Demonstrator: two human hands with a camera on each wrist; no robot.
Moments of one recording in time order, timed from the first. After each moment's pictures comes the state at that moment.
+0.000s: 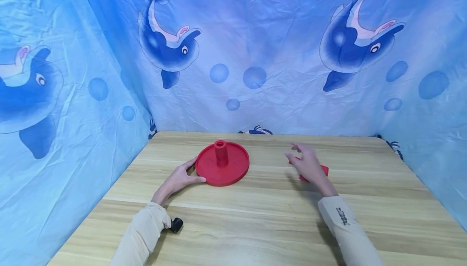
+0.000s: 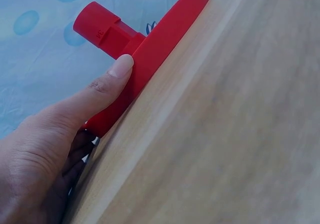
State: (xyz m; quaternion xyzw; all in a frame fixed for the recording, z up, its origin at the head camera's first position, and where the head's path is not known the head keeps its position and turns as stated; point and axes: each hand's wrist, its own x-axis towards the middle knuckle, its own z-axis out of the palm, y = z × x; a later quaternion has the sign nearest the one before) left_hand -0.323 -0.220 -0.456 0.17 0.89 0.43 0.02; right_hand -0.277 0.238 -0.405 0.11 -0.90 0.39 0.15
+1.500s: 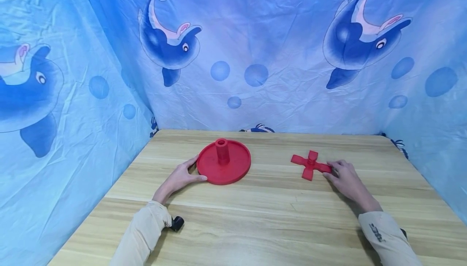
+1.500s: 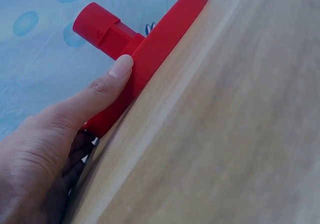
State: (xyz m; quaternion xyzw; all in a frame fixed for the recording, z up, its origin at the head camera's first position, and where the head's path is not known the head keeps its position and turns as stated) left_hand -0.323 -0.219 -0.455 0.17 0.89 0.43 0.02; right_hand -0.254 0.340 -0.456 0.08 -0.96 0.25 0.13
